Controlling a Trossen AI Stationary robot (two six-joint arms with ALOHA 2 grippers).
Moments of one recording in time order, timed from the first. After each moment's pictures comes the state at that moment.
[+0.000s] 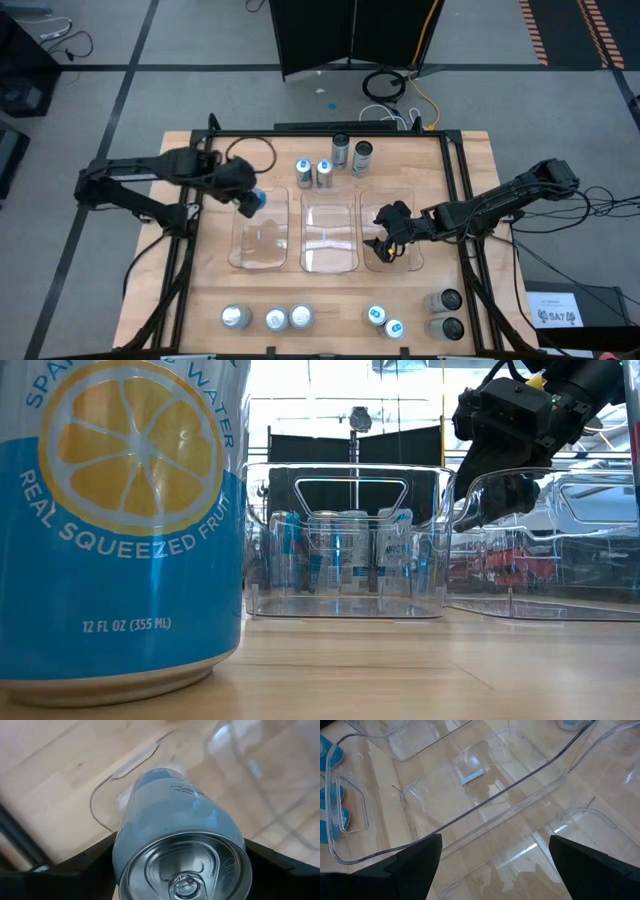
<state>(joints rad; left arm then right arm) 0.06 1.22 1.29 -1.34 -0.12 -0.86 0.28 1.24 0.63 -0.20 0.33 0.75</state>
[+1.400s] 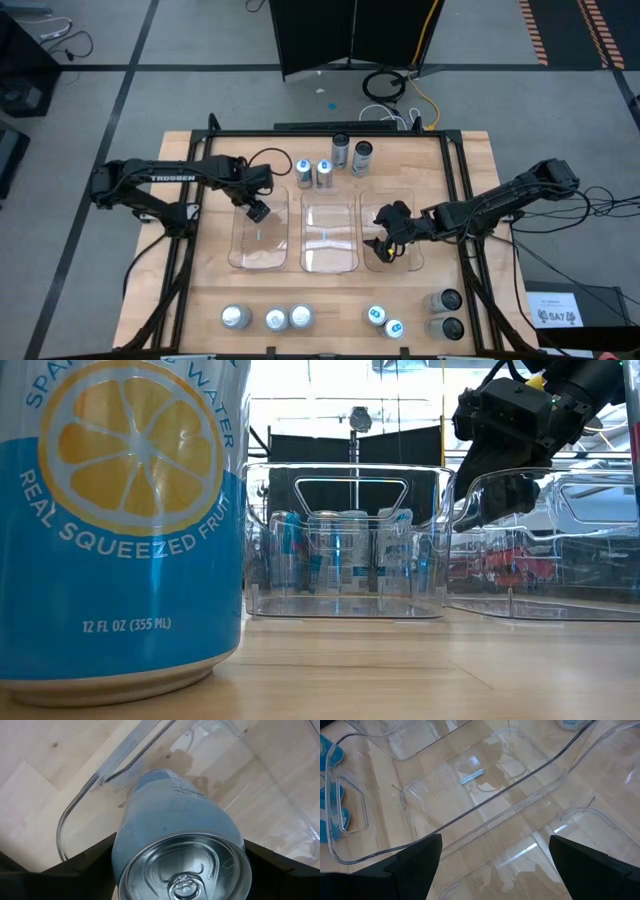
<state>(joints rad) 0.24 1.36 0.94 -1.06 0.01 -0.56 0.28 1.24 0.63 -0.20 0.33 0.75</state>
